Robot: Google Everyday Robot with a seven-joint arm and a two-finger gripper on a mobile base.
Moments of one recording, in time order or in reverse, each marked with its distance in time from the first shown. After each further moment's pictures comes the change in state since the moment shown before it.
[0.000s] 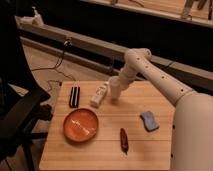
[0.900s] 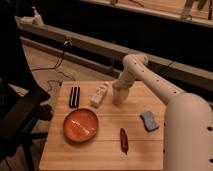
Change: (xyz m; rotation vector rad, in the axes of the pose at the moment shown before) arm 0.011 0.013 0.060 -0.068 -0.002 0.029
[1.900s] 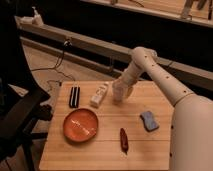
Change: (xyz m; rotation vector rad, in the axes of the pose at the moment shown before) arm -0.018 0.016 -0.055 -0.026 -0.144 -0.052
